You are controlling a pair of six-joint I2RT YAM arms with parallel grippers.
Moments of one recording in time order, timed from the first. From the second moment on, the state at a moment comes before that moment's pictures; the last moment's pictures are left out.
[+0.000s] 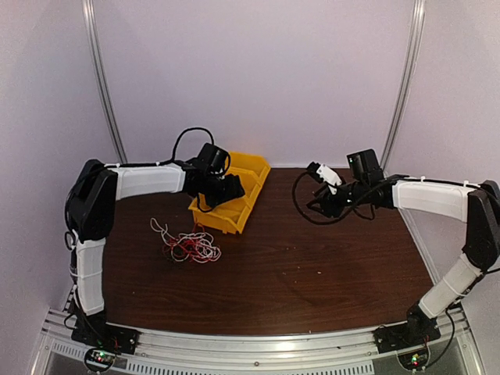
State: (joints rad) left arm -0.63 2.07 1.61 -0.32 0.01 -0.72; right arm 0.41 1.54 1.04 -0.16 -0.38 -0.40
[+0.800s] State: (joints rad) left arm -0.64 2.35 1.93 -0.34 -0.21 -1.09; right arm 0.42 1.57 1.02 -0.16 -0.52 -0.42
